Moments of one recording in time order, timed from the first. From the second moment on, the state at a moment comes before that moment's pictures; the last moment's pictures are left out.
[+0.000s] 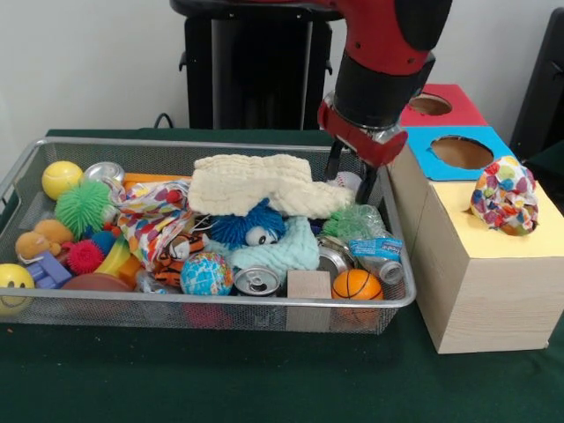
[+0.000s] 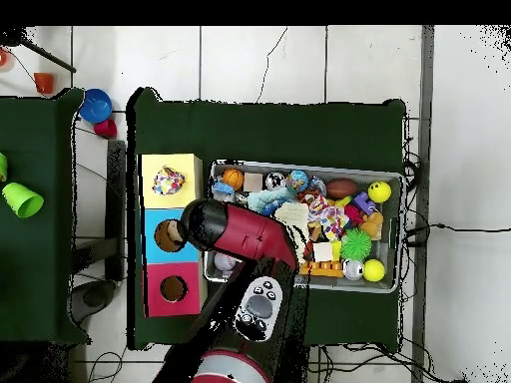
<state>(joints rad) 0.14 -0.44 -0.36 1.58 0.36 0.64 2.26</state>
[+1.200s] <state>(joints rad) -0.06 -0.45 -0.36 1.57 0.14 0.44 2.26</state>
